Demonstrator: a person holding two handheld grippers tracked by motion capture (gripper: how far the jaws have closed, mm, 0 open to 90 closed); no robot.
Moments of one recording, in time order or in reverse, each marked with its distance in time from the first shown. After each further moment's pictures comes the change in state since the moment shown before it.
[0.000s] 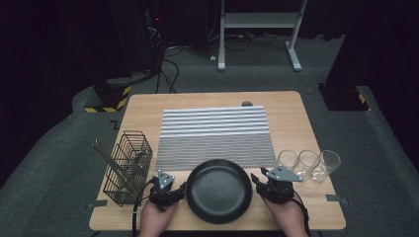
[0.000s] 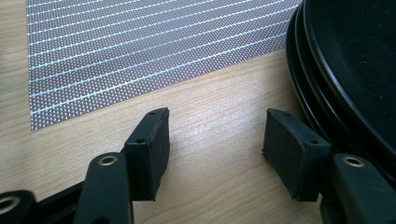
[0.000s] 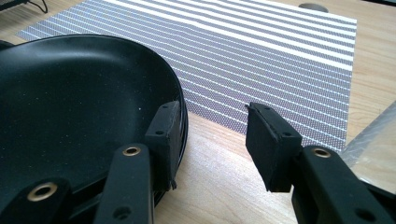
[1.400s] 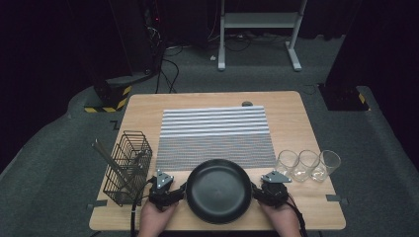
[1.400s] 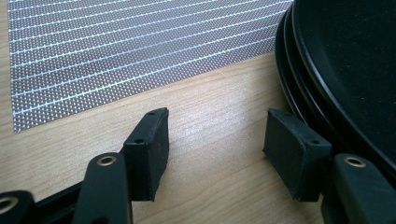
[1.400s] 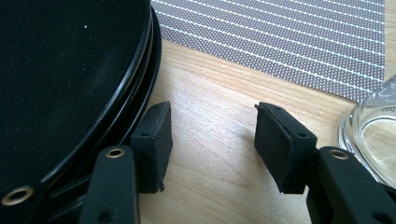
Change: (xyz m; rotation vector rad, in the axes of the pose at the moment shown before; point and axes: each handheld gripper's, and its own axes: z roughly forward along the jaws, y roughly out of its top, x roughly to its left) left arm 0.004 0.000 0.000 -0.009 -0.060 -0.018; right arm -0.002 -0.036 0.035 0.159 -0.053 0.034
